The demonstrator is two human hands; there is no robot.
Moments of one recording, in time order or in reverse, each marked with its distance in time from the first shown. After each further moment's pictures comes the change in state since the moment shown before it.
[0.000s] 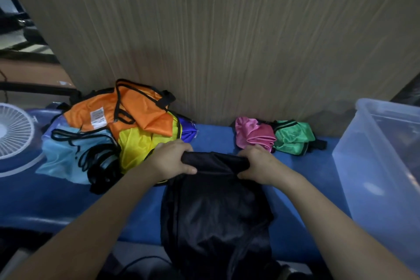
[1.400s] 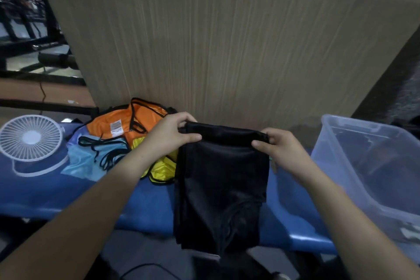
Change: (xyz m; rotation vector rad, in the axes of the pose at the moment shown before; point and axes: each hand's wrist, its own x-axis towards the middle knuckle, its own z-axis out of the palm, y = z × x) left_hand -0.049 0.045 -0.088 -0.634 0.302 0.215; right_hand -0.099 -0.037 -0.100 0.720 0.358 0.053
